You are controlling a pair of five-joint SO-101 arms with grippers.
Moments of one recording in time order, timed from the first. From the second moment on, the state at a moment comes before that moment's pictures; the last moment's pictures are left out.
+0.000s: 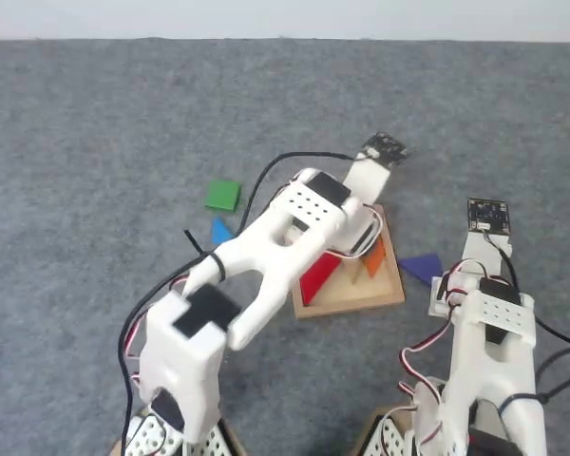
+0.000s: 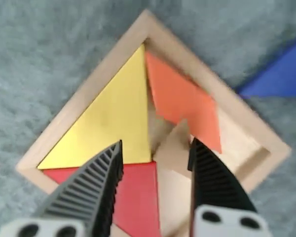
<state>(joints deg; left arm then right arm) 31.6 24.7 -0.4 66.9 3.8 15.4 -32.6 68.4 45.0 10.5</state>
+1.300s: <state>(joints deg) 28.8 25.5 3.2 62.6 -0.3 13.7 -32.6 68.4 45.0 10.5</state>
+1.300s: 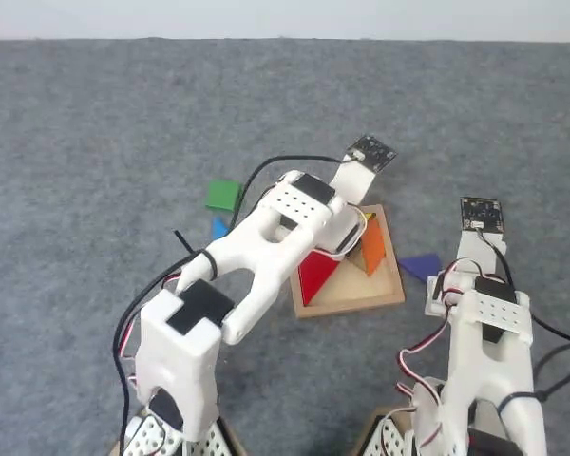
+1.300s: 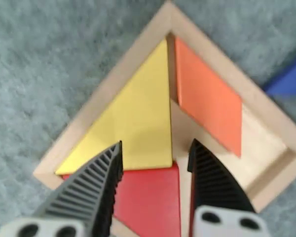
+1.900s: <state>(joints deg) 24.8 10.6 7.3 65.8 -0.8 13.8 -32.6 68.4 45.0 10.5</state>
